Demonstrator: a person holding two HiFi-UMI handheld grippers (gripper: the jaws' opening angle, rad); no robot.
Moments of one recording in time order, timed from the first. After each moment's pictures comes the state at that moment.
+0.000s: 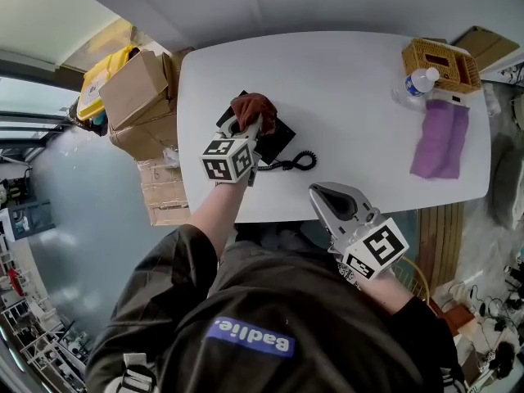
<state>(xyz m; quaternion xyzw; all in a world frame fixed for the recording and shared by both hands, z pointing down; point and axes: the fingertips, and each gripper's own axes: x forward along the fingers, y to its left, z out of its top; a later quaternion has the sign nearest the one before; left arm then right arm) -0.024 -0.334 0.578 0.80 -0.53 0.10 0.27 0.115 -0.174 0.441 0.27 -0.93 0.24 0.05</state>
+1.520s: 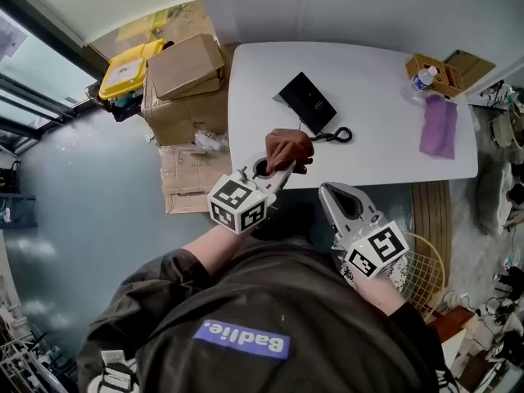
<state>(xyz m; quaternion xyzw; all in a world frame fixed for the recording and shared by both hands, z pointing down) -0.069 -0.081 0.421 0.91 -0.37 0.01 0.21 -0.008 -0.016 0.373 0.33 -0.93 0.17 0.05</state>
